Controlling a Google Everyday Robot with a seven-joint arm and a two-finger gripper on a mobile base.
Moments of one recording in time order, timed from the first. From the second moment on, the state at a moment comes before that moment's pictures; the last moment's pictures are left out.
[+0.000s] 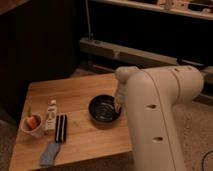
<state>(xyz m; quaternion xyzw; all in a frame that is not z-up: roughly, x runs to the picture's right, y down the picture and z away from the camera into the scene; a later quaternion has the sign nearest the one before) 0.091 0.147 0.868 -0.39 0.24 0.58 0.67</state>
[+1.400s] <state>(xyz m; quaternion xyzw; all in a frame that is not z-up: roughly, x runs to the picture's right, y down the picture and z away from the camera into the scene) -0.020 0.181 0.753 -0.44 0.13 0.49 0.74</state>
